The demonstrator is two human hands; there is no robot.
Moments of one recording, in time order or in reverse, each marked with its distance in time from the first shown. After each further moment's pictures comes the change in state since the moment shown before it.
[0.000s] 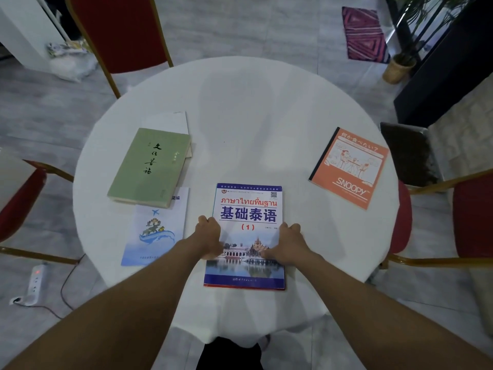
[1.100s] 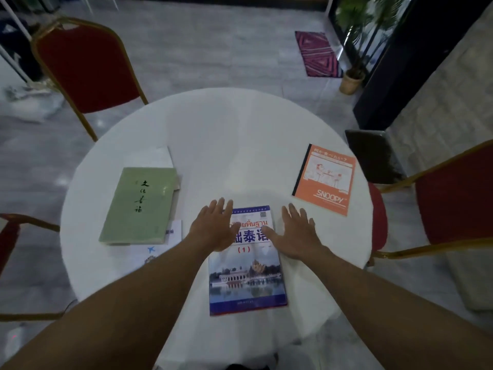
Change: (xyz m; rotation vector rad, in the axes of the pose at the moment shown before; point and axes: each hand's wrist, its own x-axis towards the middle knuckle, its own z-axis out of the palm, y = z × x) left_hand 0.004 0.044 -0.081 0.309 0.180 0.343; right_hand -0.010 -0.016 -0.057 -0.189 0.228 -0.048
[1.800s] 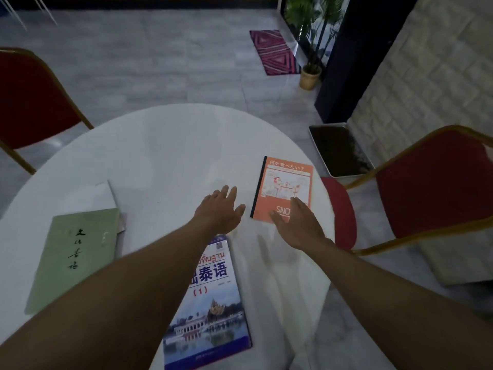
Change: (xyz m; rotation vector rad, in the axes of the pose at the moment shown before) left_hand 0.127 0.117 -0.057 0.013 -0.046 0.123; right_hand 0.052 0.096 -0.087 0.293 0.186 0.201
